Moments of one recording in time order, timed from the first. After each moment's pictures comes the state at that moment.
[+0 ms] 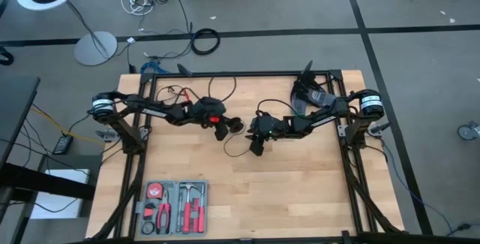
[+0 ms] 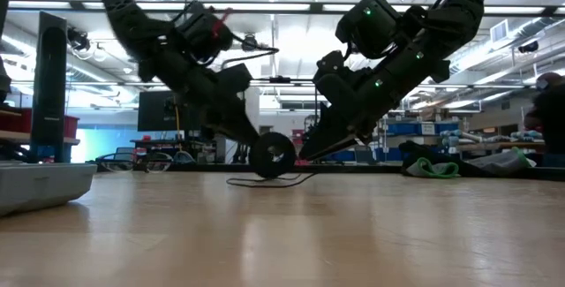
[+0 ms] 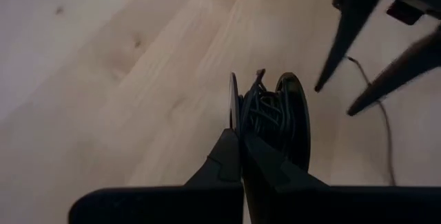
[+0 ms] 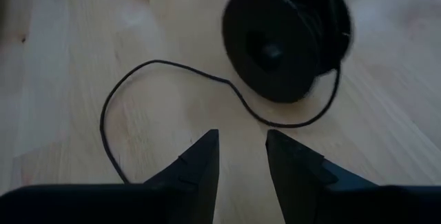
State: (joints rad) left arm 0.28 1.62 0.69 0.28 0.06 -0.25; right arm -0.03 1.77 0.78 0.32 0.16 0.31
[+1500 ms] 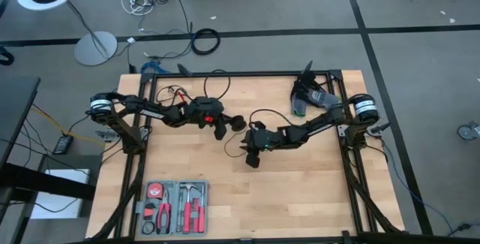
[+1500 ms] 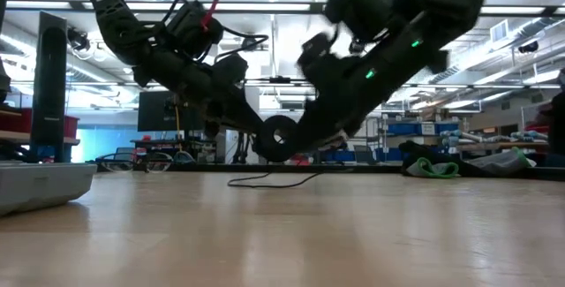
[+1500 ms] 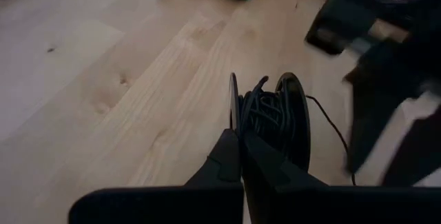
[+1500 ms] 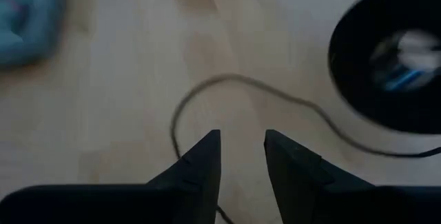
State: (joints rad) left arm 0.28 1.59 0.61 0.50 0.10 -0.27; right arm 0.10 1.83 0.87 0.31 0.23 0.27
